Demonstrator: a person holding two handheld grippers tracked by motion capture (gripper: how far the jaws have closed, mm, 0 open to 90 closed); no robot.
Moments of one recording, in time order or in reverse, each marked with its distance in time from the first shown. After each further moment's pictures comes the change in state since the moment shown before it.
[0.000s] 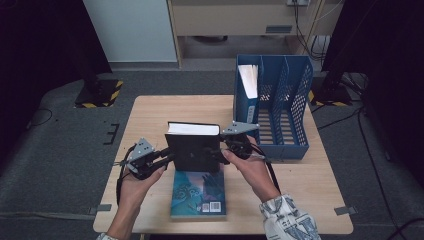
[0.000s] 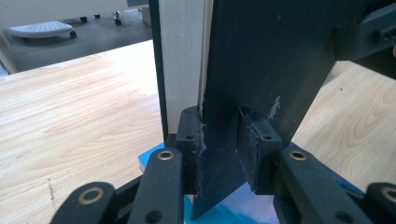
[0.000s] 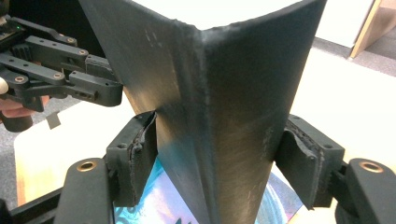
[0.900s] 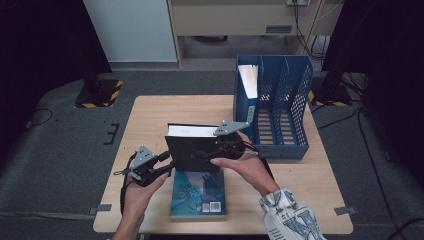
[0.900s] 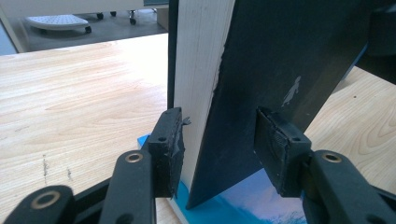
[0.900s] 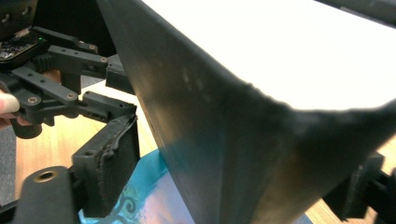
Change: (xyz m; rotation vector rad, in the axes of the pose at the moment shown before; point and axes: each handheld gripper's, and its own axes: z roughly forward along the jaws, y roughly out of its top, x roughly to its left) left arm -0.005 -0.024 0.006 -0.023 0.059 -0.071; right arm 0.007 0.009 0.015 0.039 0.042 -0.107
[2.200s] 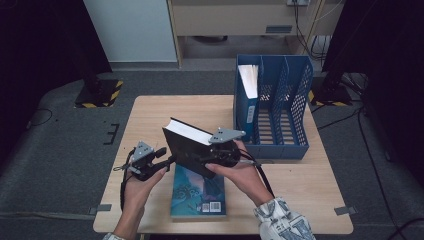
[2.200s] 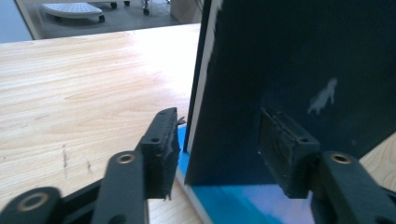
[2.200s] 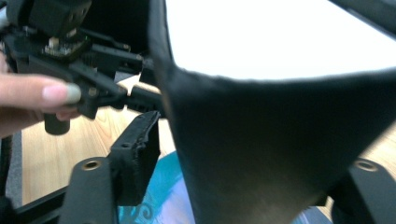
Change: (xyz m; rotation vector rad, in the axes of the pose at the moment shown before) left arm 0.015 -0.003 0.008 0.045 0.051 -0.012; right arm 0.024 -0.005 0.003 -0.034 -0.013 0.002
